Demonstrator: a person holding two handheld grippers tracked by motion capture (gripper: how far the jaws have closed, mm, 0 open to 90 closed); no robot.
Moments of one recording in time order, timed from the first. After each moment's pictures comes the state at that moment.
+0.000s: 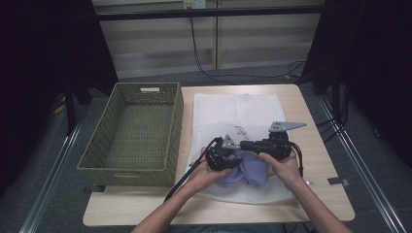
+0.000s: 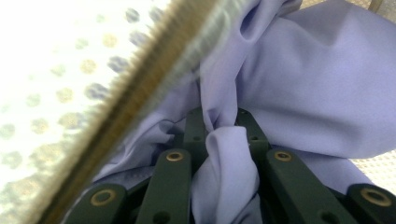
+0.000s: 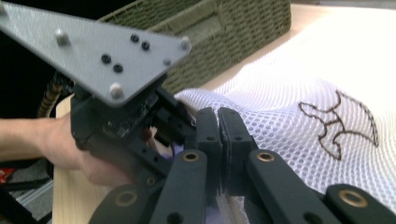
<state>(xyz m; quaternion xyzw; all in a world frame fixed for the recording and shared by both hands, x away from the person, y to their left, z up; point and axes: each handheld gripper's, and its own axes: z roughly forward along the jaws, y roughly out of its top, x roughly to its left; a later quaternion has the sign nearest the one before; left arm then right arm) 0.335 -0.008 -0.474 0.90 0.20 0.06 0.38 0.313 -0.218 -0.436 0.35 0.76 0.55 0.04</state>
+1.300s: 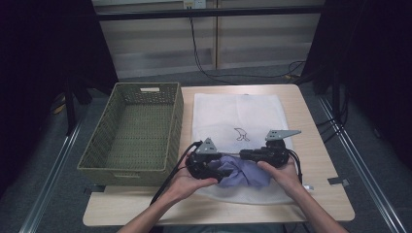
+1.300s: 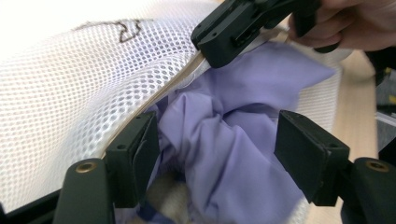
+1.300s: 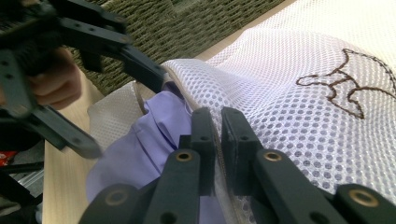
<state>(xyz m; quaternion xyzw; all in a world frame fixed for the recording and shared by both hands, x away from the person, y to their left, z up) 0.299 0.056 -0.438 0.87 0.20 0.03 0.45 0.307 -0.217 -0.460 0.36 0.78 0.52 0.03</state>
